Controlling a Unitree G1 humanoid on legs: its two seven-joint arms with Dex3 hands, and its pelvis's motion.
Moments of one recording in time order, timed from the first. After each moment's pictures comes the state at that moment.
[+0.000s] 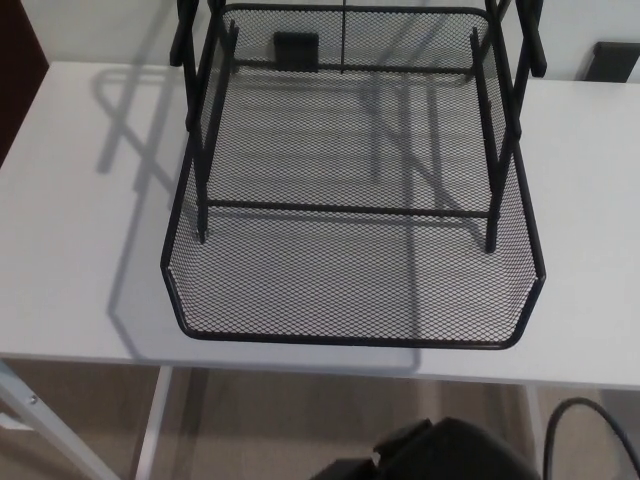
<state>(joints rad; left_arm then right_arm) 0.28 0.47 0.17 0.57 -0.24 0.11 -0.56 0.28 -0.54 0.69 -0.77 -0.97 0.17 0.44</state>
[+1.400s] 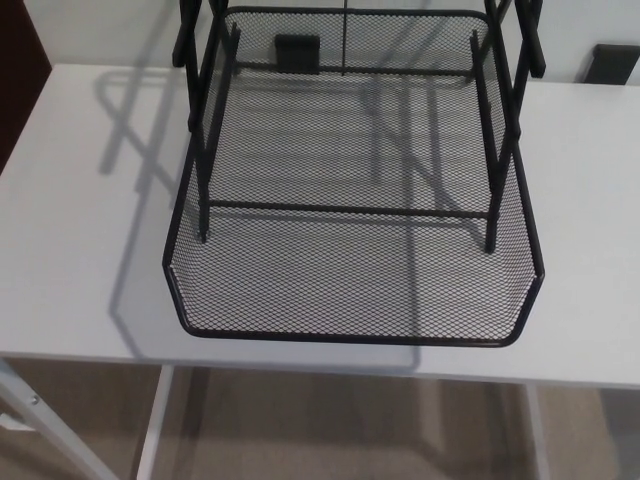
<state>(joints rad) 0.28 0.47 0.17 0.64 -0.24 0.11 -0.57 0.63 -0.55 -0.11 0.32 -0.53 0.09 0.43</state>
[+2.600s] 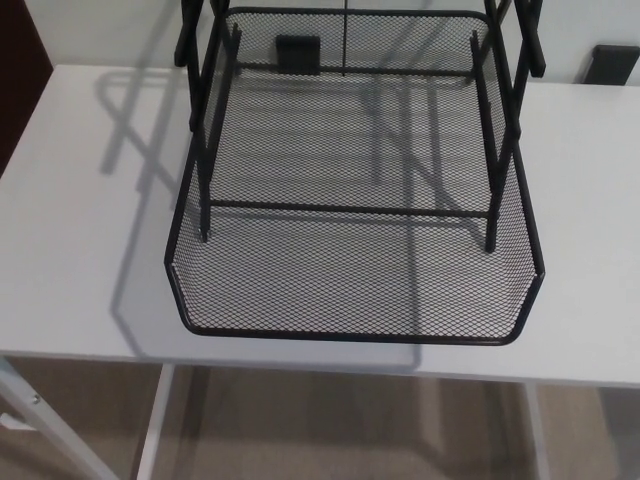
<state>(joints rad) 0.21 0.50 0.10 0.79 -0.11 -0.04 -0.45 0.67 -0.21 -0.18 0.34 -0.33 -0.31 0.09</state>
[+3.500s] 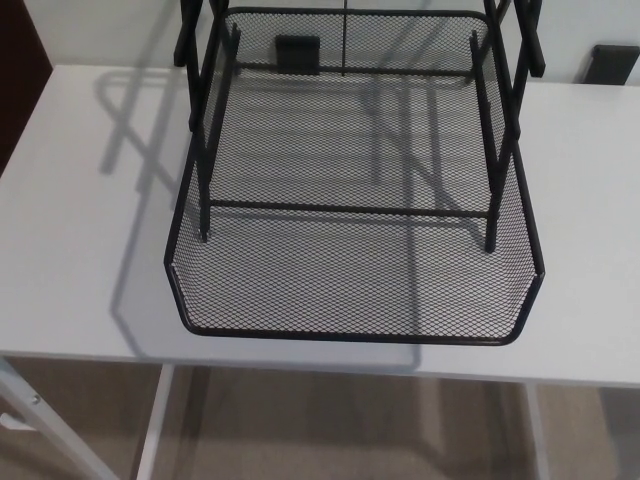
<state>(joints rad) 0.20 0.52 0.06 0.83 -0.03 -0.13 -0.40 0.69 -0.24 -0.14 0.34 -0.27 -0.39 0.01</state>
